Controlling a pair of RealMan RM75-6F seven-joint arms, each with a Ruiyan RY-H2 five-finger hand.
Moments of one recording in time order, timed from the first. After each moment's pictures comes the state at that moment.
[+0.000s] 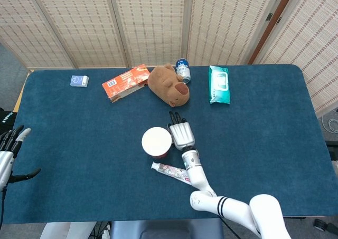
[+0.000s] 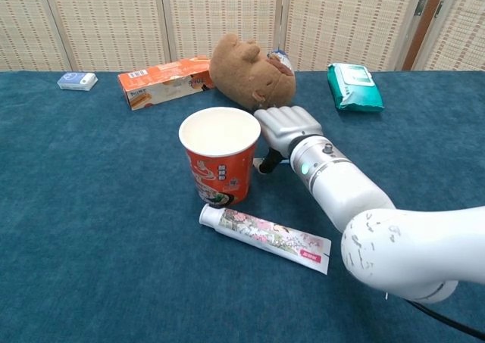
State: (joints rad) left arm -0.18 -0.93 -0.07 -1.69 1.46 1.39 -0.10; right arm 0.90 -2.13 0.40 -0.90 -0.97 0.97 -0.68
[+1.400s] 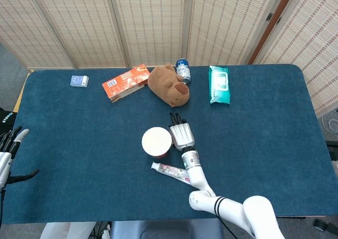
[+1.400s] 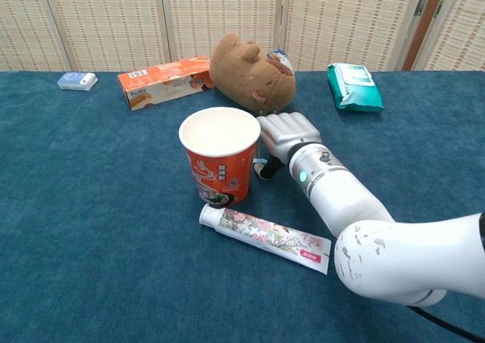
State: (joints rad) left arm -0.17 -0.93 -0.07 -1.68 1.46 1.39 -0.12; right arm 0.92 -2.19 0.38 -0.78 -0.99 0.96 -0.62
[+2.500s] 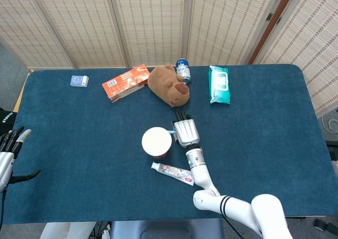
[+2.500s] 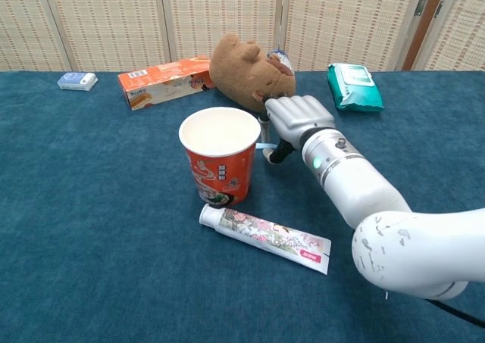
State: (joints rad) left arm -0.17 -0.93 -0.07 -1.70 1.46 1.39 -0.08; right arm 0.88 -2.11 0.38 -0.89 -1.01 1.03 -0.64
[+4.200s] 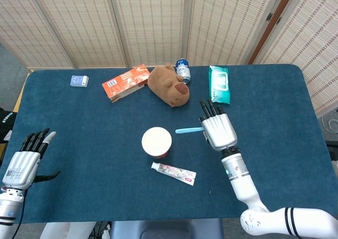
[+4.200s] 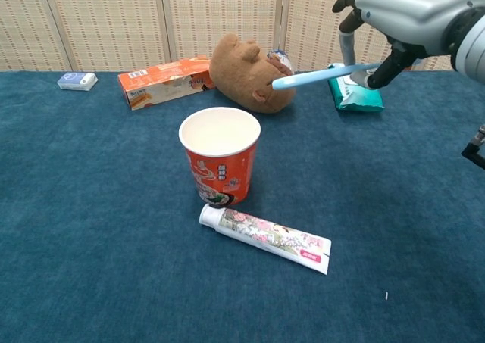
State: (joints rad) left arm -0.22 -1.02 -0.06 -1.77 1.45 1.34 0.12; right arm 0.71 -1.43 0.25 -1.91 -0.96 1.31 -1.06
